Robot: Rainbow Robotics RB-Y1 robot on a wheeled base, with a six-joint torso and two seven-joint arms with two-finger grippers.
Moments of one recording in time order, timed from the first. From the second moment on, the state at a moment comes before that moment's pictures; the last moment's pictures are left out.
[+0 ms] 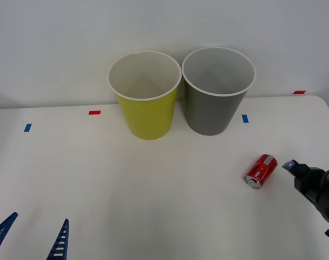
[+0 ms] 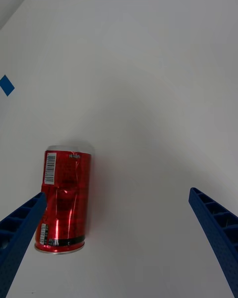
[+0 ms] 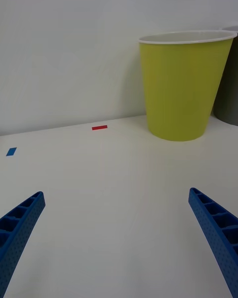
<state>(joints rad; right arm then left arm) 0.28 -0.39 -0.08 -2.37 -0.23 1.29 0.64 1.08 0.42 -0.17 -2.21 0.11 -0.47 -1.50</state>
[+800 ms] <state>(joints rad) -0.04 -0.62 -0.04 -2.09 -0.68 1.47 0.66 1.08 0.42 -0.17 -2.21 0.11 -0.47 -1.50</state>
